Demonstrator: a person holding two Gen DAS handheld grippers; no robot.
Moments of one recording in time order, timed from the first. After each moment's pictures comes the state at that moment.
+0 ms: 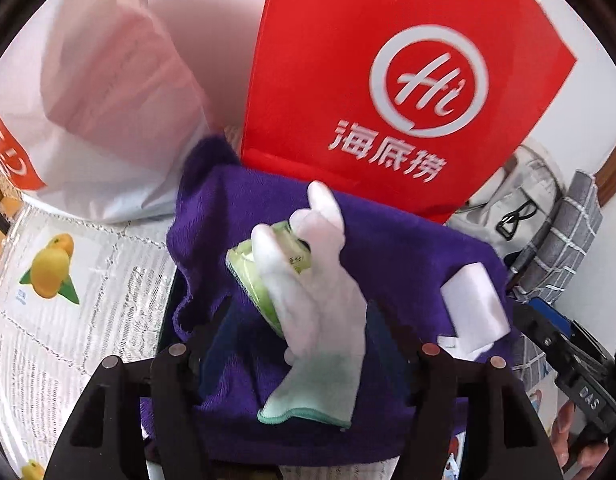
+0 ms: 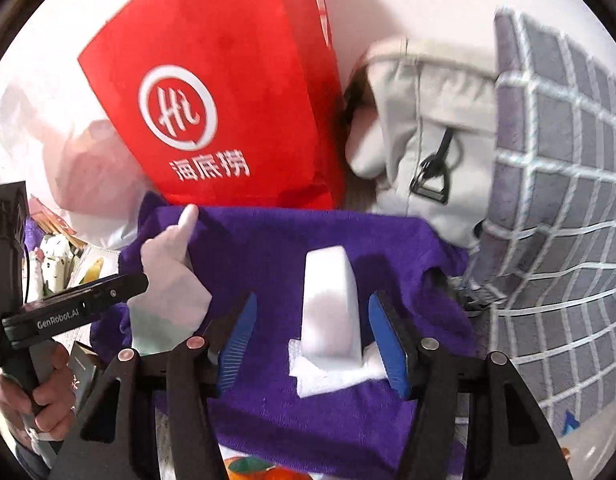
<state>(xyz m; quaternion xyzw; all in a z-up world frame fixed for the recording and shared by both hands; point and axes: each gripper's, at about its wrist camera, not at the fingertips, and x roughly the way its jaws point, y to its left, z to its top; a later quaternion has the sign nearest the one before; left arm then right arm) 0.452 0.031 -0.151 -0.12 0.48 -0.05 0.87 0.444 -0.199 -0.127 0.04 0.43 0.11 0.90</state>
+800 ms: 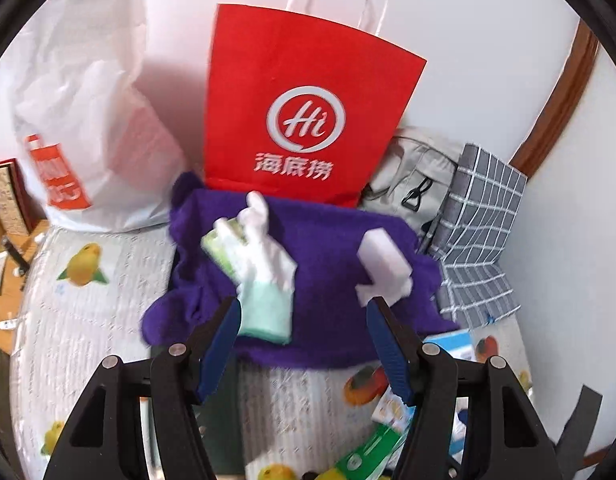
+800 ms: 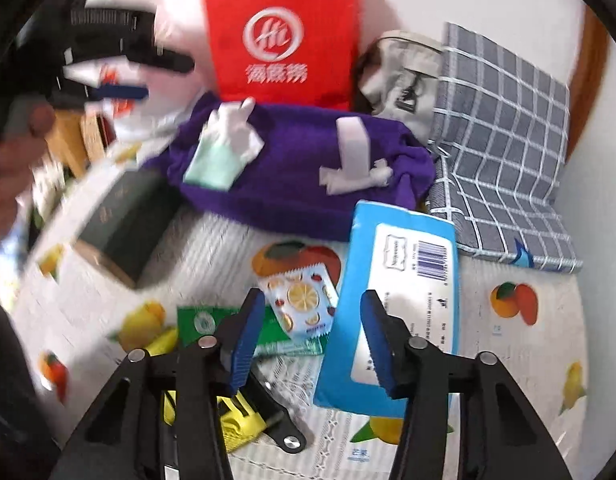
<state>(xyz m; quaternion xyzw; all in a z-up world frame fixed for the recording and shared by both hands) 0.347 0.019 -0.073 -0.08 0.44 -0.11 0.89 0.241 -0.165 -0.142 -0.08 0.46 0.08 0.88</state>
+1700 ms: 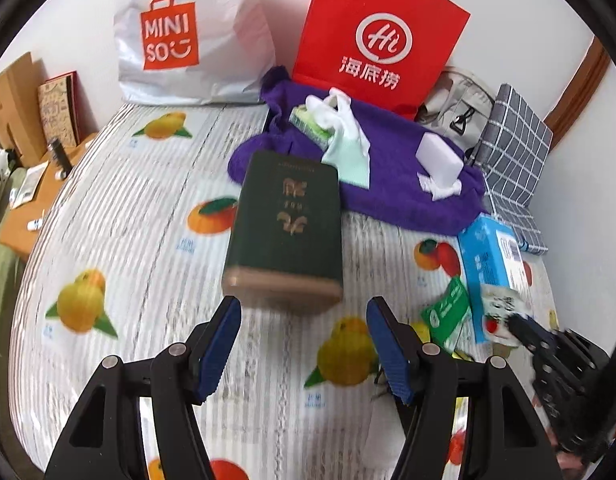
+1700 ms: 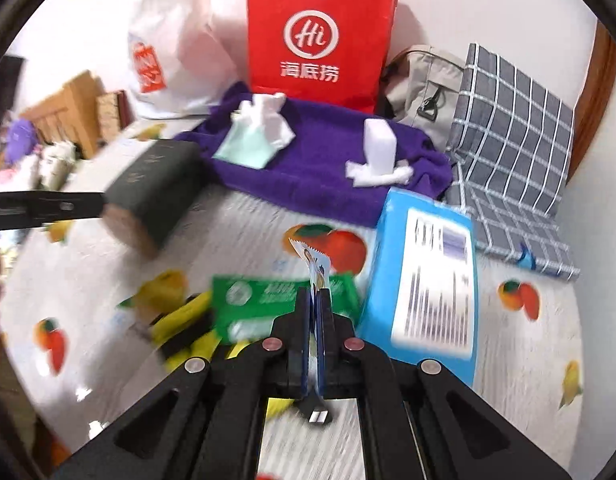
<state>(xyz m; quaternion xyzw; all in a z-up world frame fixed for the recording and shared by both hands) 0.225 0.081 -0.142 -0.10 0.49 -0.06 0.86 0.190 -0.160 -0.136 -0.06 0.43 0.11 0.89</state>
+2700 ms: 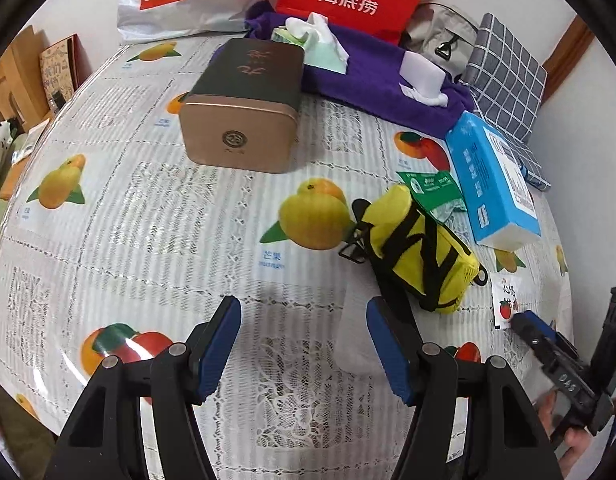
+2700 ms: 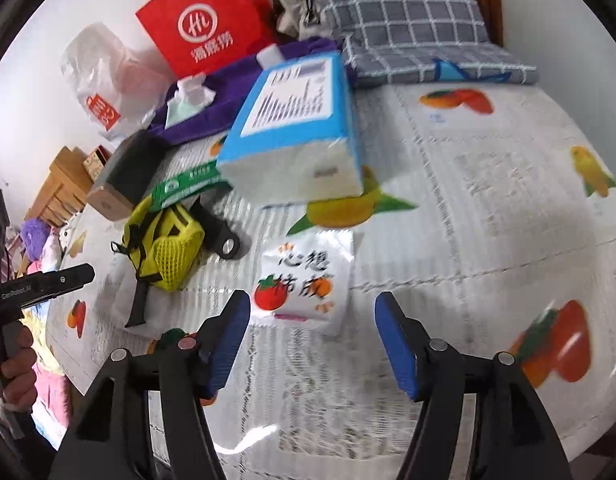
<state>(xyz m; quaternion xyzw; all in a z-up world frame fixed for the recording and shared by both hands) 0.152 0.035 -0.183 -0.09 0.55 -0.05 0.83 0.118 -0.268 -0.217 0.13 0.49 0.07 0.86</state>
